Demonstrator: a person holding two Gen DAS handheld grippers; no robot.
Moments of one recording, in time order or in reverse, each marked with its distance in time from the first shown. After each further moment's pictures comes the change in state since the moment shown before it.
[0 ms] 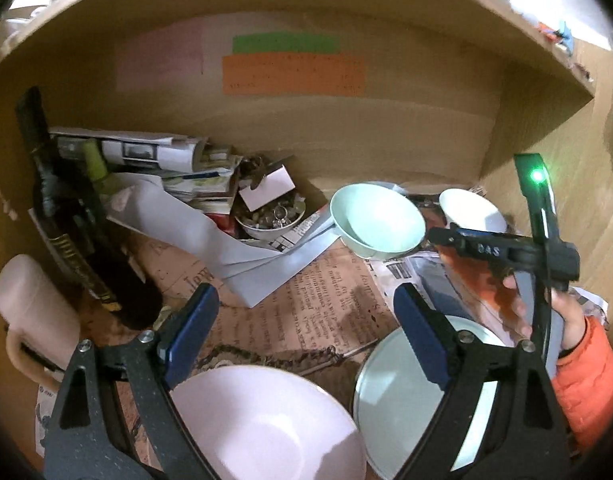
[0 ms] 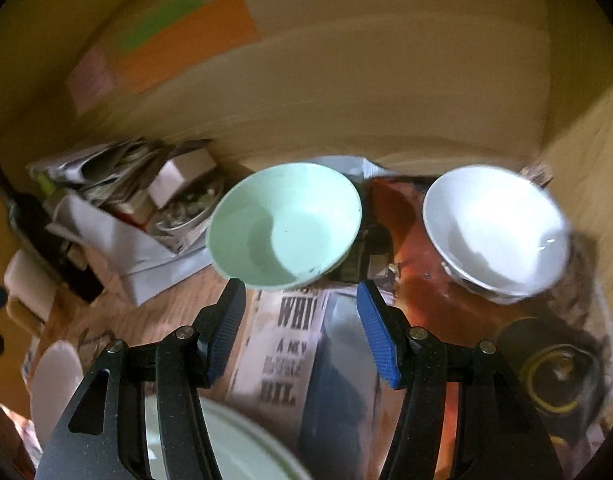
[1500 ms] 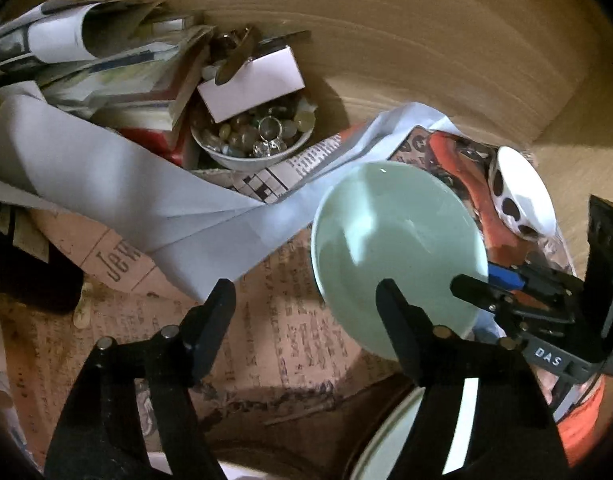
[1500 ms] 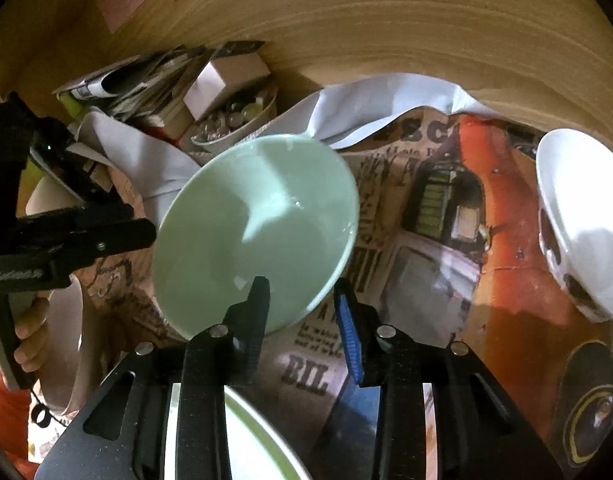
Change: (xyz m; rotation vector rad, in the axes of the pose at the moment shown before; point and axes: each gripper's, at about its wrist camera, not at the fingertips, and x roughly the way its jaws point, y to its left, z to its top) left arm 0.150 0.014 0.023 -0.143 0.410 -0.050; right arm 0.043 0.019 -0.009 -0.148 0.254 0.187
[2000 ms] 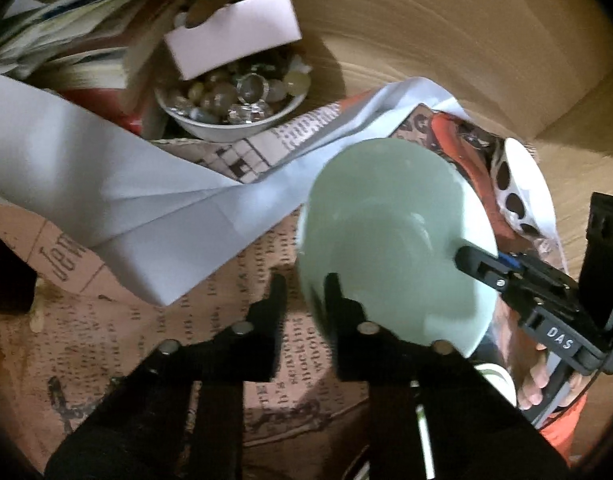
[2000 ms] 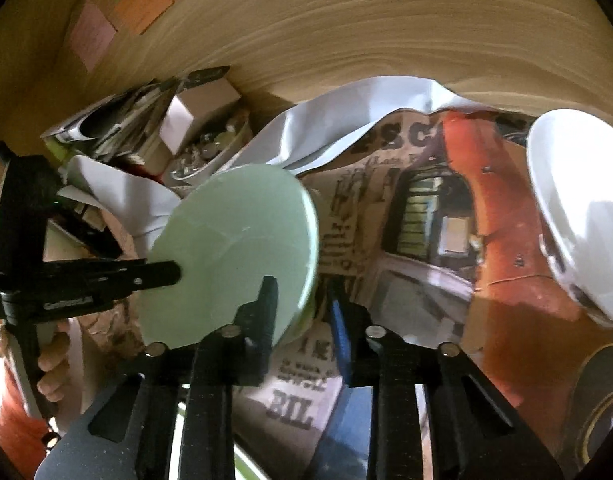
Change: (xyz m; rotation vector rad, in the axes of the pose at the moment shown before) left arm 0.037 0.004 0.005 -0.030 0.107 -0.109; right arm 0.006 -0.023 0.008 0.102 -0.047 0.045
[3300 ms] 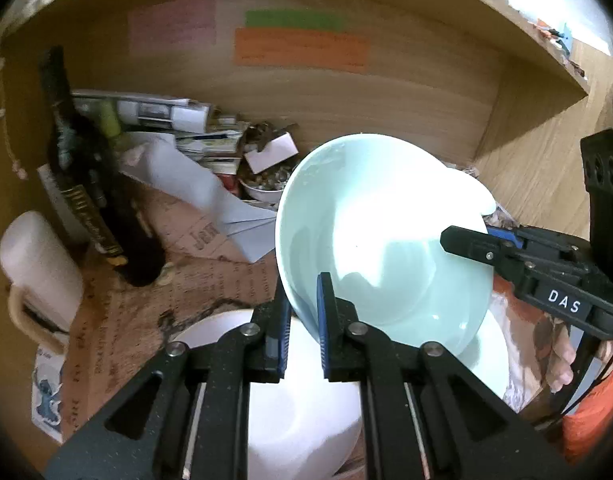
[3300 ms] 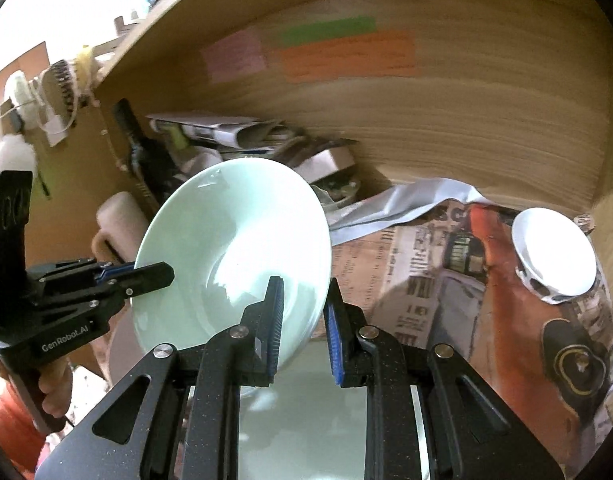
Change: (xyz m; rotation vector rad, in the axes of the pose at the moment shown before) left arm -0.169 -0.003 -0.144 0.166 -0.443 0.121; right arm -0.096 0.129 -0.066 -0.224 -0.240 -0.048
